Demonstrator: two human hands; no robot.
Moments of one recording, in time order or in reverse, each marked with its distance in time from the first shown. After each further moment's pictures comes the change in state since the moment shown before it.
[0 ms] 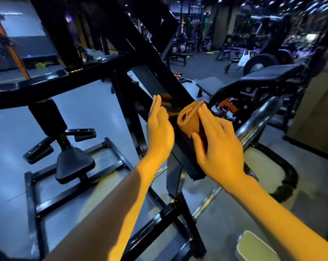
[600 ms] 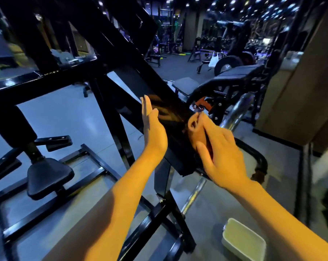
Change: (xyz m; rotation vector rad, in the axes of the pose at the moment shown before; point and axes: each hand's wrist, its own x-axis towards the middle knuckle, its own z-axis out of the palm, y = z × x) left_hand -0.004 -0.006 0.008 -0.227 -0.139 -0.026; right_hand -0.038 0.009 -0.029 0.058 -0.118 0.154
